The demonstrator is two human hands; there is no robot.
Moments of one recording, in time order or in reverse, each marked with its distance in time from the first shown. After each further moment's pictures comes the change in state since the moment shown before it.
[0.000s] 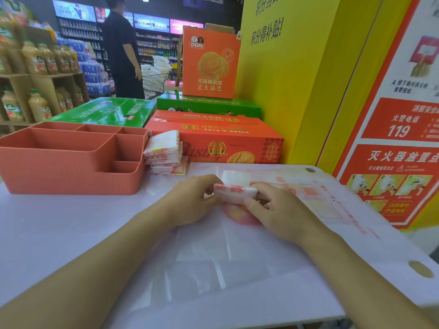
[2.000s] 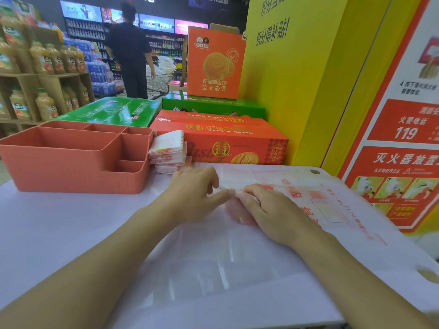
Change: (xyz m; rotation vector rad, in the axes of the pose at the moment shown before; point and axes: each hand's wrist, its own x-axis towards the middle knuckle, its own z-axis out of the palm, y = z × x) left_hand -0.008 0.019 -0.015 0.242 0.077 -0.065; right_hand 0.009 -0.009 0.012 -0.186 -0.083 0.042
